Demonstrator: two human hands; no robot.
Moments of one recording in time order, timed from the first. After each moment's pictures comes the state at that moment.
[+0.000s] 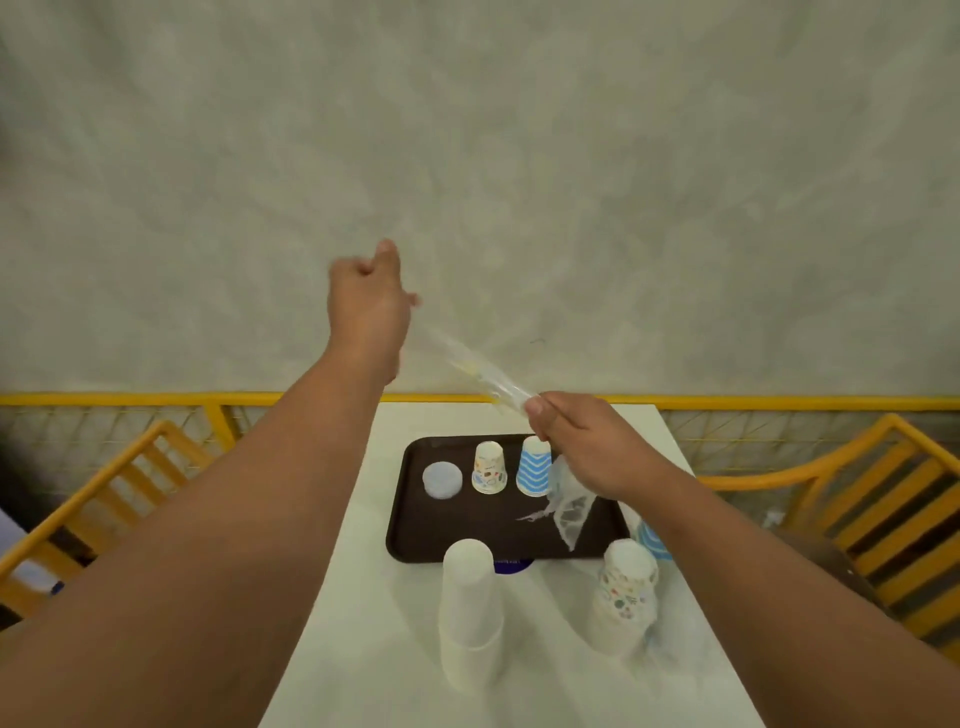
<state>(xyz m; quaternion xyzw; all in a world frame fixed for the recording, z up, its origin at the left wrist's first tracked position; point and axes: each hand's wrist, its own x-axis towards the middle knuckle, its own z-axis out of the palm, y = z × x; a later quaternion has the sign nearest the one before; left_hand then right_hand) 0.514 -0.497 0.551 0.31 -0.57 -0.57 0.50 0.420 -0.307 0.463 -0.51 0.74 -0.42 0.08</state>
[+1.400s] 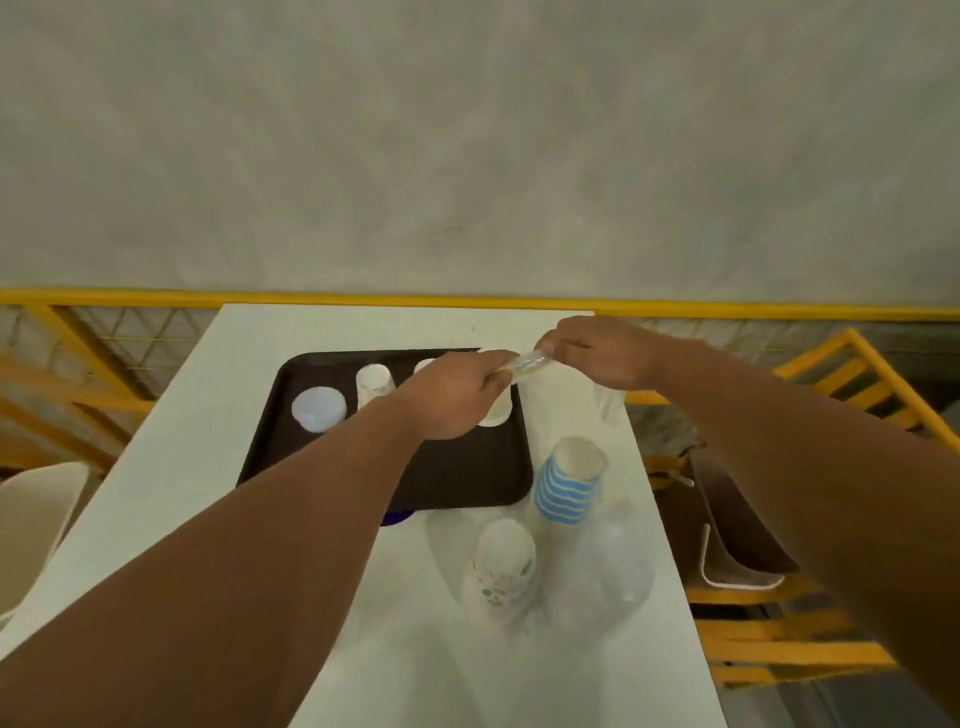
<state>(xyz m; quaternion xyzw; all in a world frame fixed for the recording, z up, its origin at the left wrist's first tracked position) 0.323 -0.424 0.354 0.09 -0.96 -0.26 0.02 0.159 -0.278 0.379 -0.54 0.82 -0.11 0.15</state>
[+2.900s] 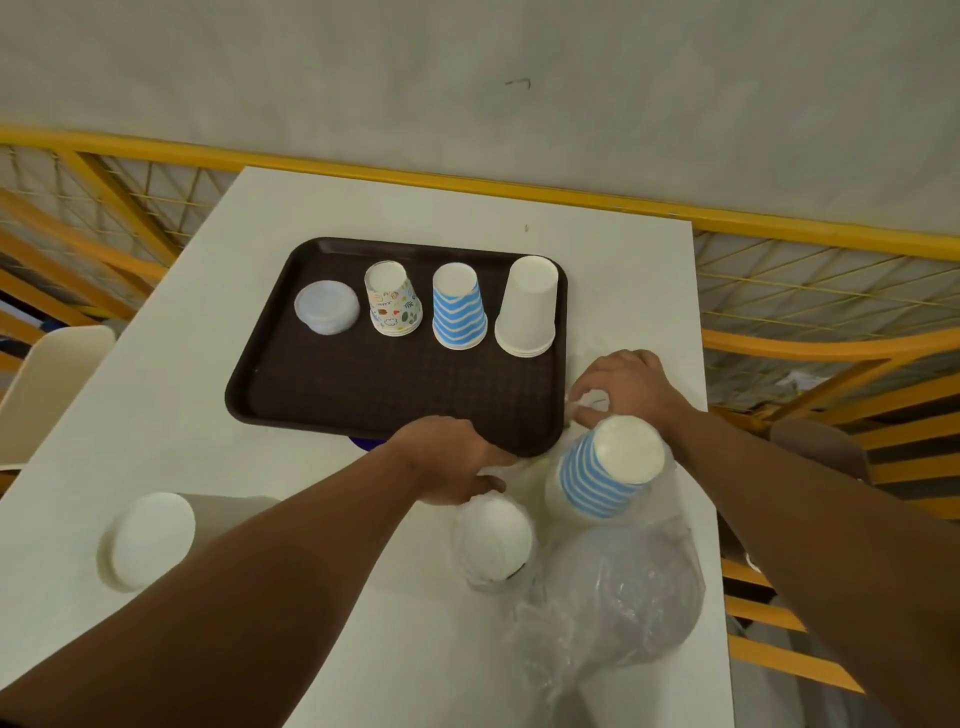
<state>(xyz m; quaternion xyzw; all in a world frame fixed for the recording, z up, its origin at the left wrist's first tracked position) 0.343 -0.407 0.211 0.05 -0.96 -0.11 -0.25 0.118 -0.269 0.176 -0.57 0.81 -0.08 0.14</state>
